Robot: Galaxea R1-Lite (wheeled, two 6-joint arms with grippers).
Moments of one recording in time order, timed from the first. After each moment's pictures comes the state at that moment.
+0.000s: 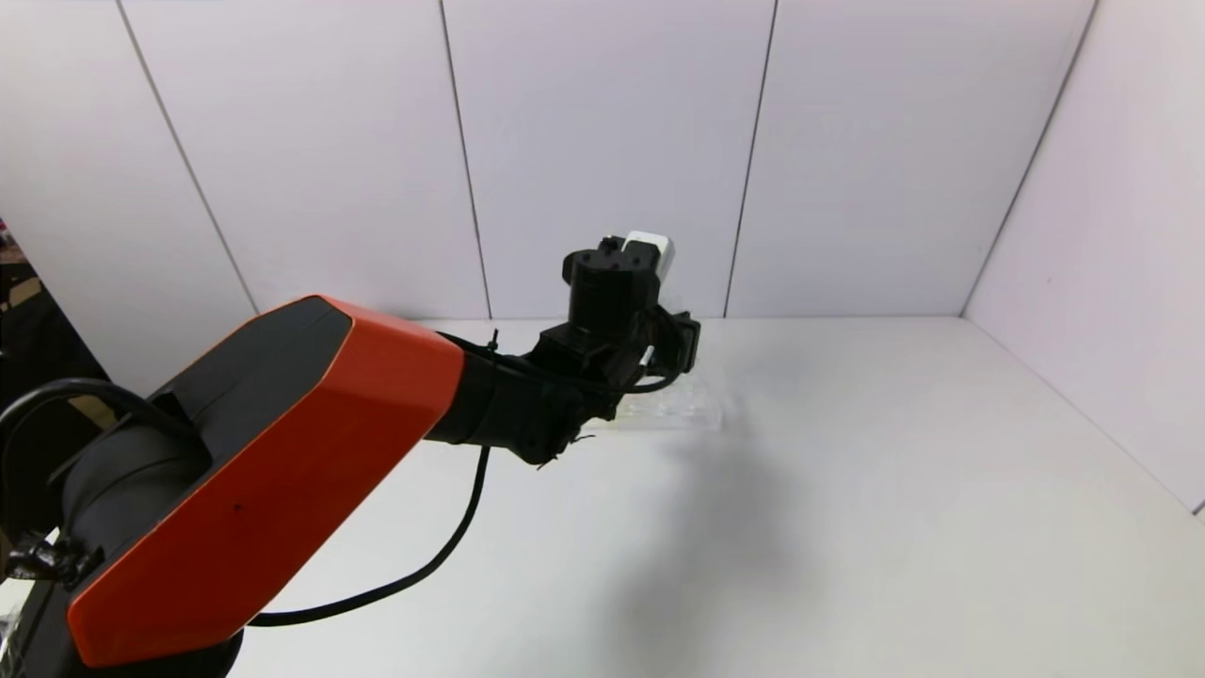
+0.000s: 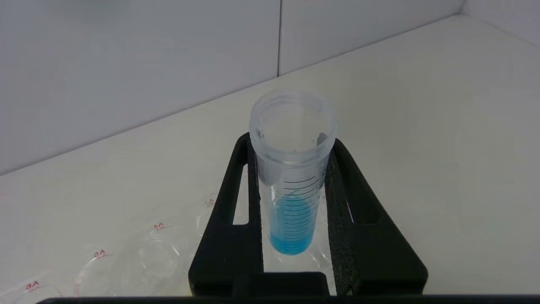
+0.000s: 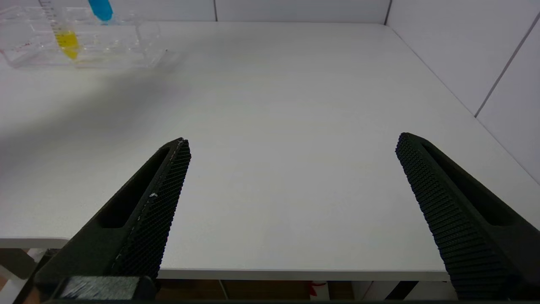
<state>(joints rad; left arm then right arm) -0.70 2.31 -1.61 -0.62 0.16 -0.04 0.00 0.00 0.00 0.01 0.00 0.00</state>
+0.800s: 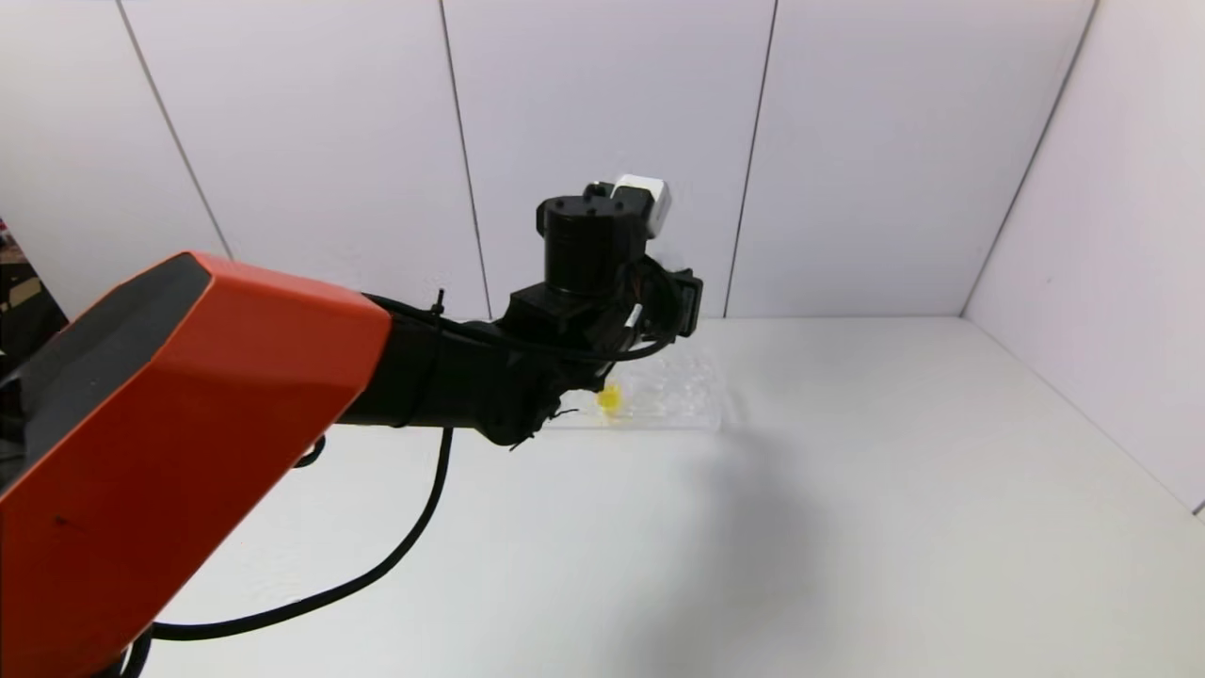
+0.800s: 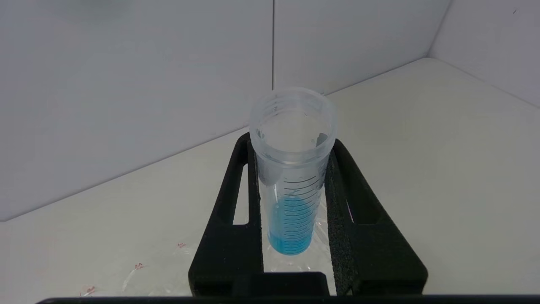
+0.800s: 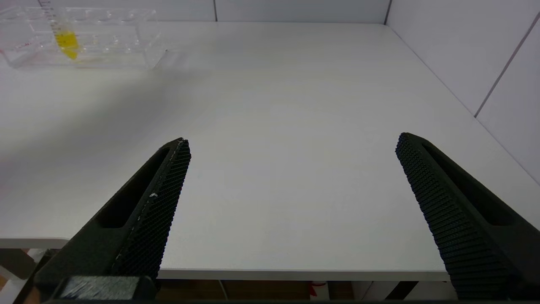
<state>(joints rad) -0.72 2.17 -1.56 -0.61 0.17 -0.02 0.00 0.00 0.00 0.01 0.00 0.00</state>
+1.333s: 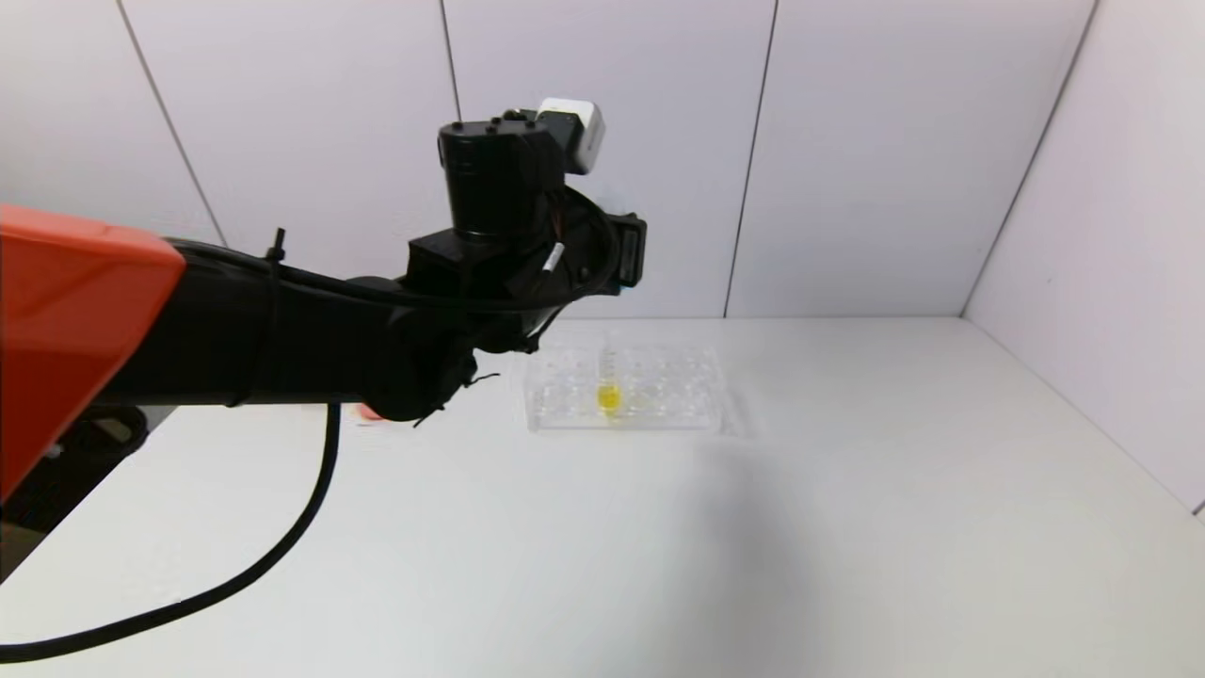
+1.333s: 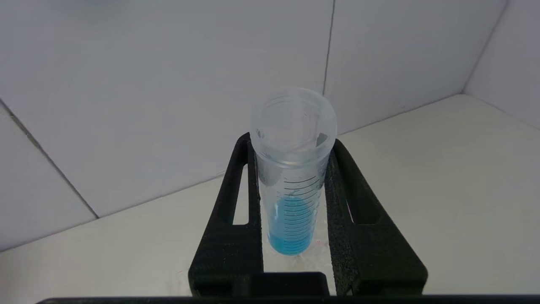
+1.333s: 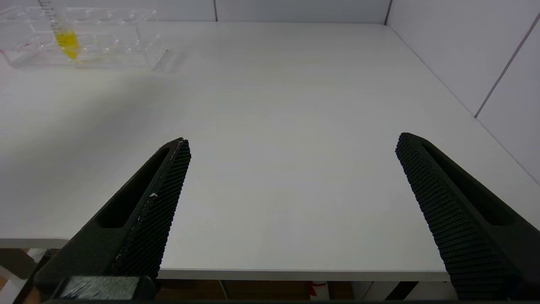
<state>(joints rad) -0.67 1.97 -1.43 -0.61 0.23 0.02 0.00 0.00 0.00 0.01 0.00 0.00</state>
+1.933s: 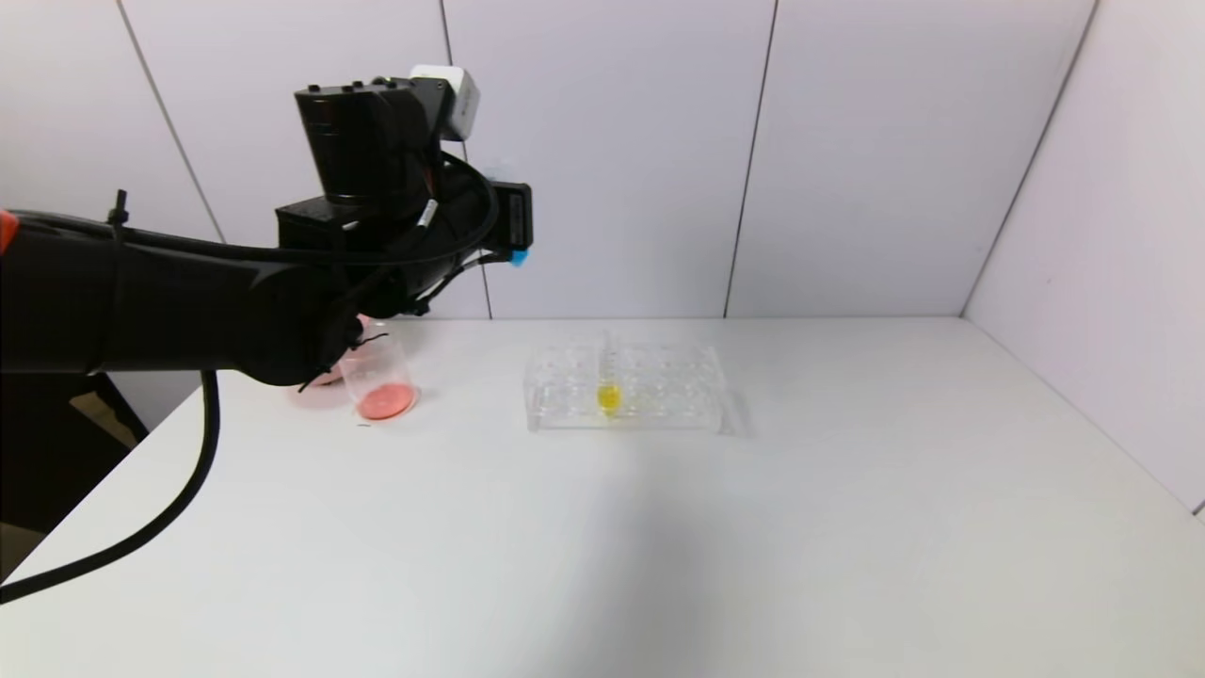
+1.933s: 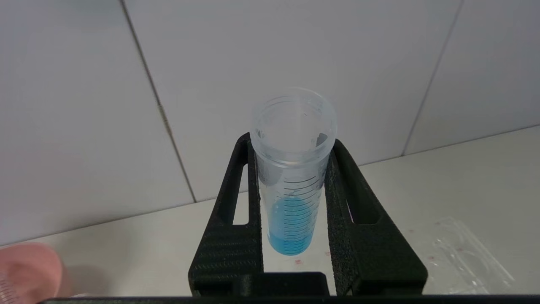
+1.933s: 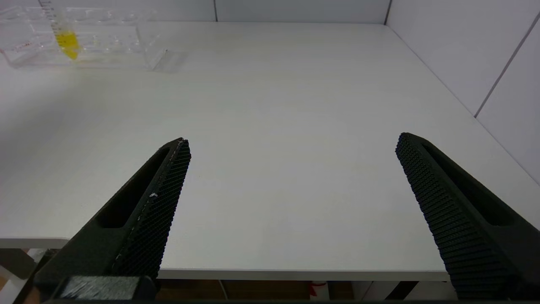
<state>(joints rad) -0.48 1.86 -1.34 -0.61 0.23 0.03 0.00 0.00 0.00 0.01 0.00 0.00</state>
